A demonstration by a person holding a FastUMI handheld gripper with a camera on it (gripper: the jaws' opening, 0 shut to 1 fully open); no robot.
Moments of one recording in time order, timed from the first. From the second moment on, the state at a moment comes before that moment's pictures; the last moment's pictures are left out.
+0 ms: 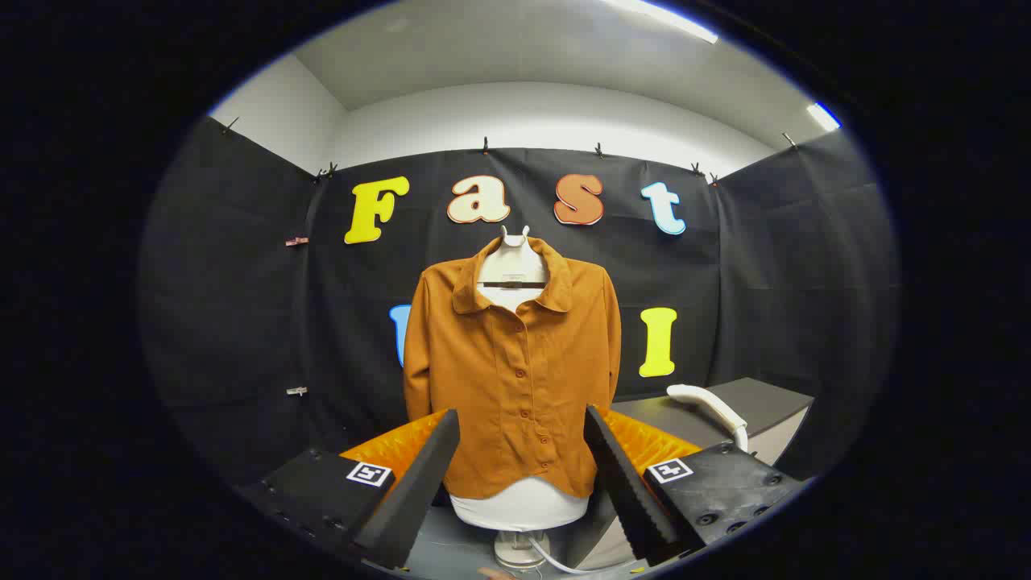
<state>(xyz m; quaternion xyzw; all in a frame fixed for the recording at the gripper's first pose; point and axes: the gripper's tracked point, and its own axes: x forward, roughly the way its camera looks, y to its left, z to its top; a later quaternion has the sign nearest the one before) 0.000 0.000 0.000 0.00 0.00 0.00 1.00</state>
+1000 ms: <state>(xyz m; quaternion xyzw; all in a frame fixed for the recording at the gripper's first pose) 0.002 0.002 0.004 -0.01 0.00 -0.01 1.00</state>
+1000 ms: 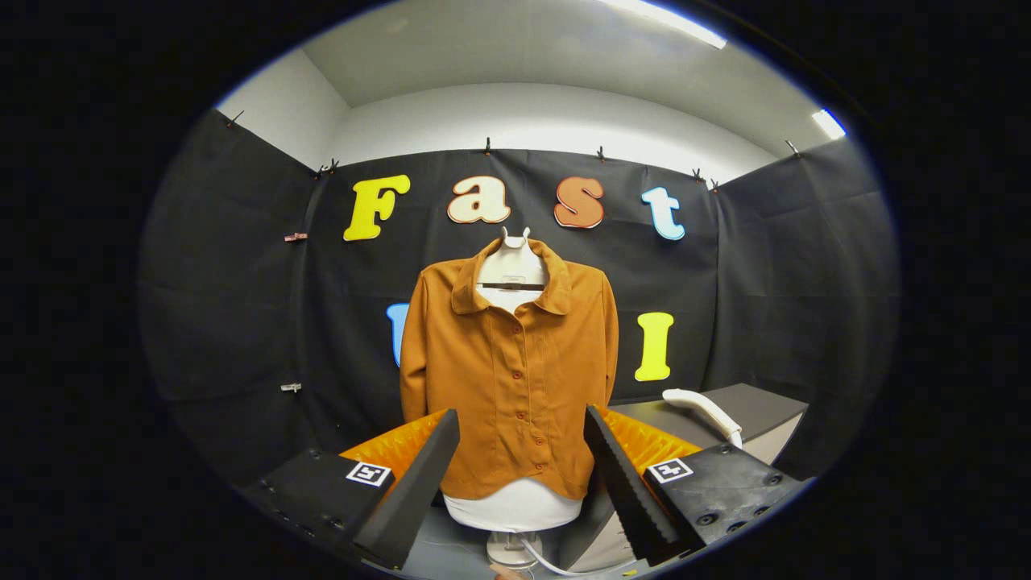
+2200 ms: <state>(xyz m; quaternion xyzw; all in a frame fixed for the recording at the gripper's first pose) 0.020 0.017 -0.008 -0.02 0.00 -0.05 1.00</state>
